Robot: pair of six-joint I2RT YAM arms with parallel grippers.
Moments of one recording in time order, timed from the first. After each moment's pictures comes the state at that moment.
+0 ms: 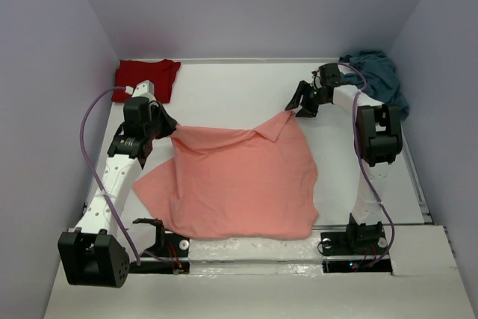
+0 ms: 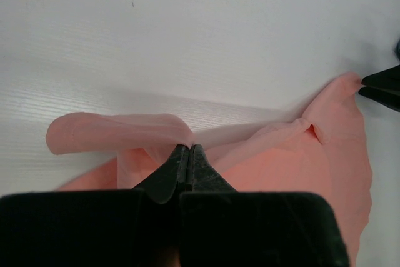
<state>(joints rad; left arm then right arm) -0.08 1.06 0.87 -0.36 0.09 -0.46 0.11 2.14 1.60 -0.44 -0.50 0.51</state>
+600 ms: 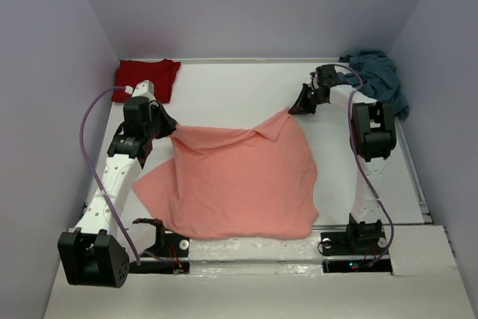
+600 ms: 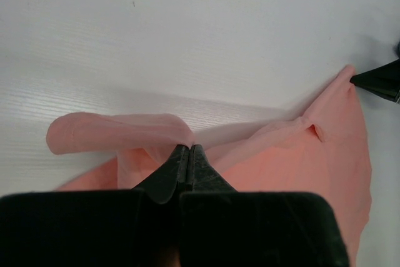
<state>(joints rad) -0.08 1.06 0.88 -0.37 0.09 -0.46 0.11 2.24 1.66 -0.42 -0.48 0.52</state>
